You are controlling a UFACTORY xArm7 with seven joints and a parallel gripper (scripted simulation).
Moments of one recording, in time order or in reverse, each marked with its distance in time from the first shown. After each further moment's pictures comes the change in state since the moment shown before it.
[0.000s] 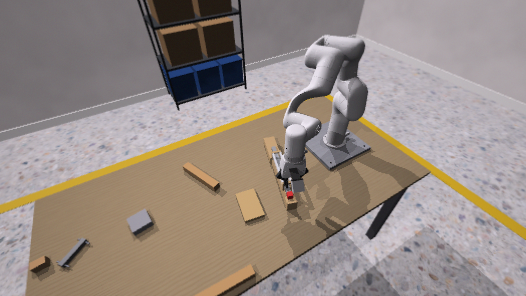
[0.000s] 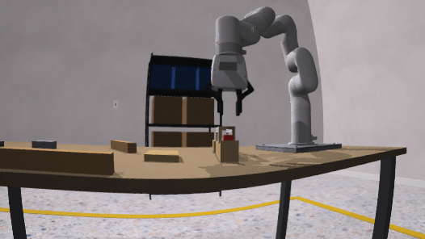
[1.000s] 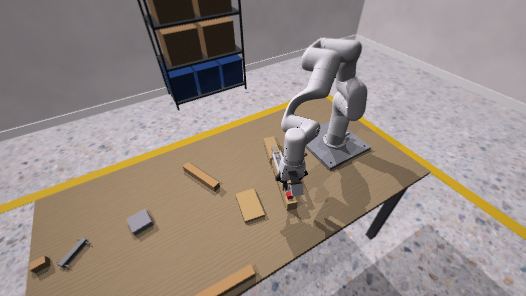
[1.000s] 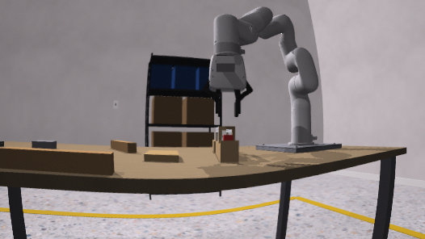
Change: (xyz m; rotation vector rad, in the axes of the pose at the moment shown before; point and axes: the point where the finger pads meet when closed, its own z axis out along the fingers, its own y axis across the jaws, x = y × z) arm 0.007 0.005 0.004 0.005 -0.028 0.010
